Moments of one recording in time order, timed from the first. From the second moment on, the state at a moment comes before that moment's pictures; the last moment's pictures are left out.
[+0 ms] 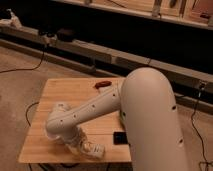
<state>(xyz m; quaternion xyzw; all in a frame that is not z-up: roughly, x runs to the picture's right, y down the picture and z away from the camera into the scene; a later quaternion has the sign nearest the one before) -0.125 0.296 0.755 -0.36 0.16 0.11 0.91</state>
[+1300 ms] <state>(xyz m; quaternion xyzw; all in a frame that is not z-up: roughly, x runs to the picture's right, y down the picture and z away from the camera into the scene) -0.031 0.245 0.719 -0.30 0.05 0.29 0.91</state>
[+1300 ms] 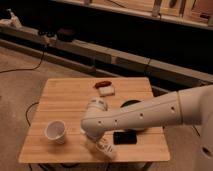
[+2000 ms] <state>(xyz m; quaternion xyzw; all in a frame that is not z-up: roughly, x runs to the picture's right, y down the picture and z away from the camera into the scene) 0.009 0.159 0.726 -0.19 -0.03 0.34 0.92</state>
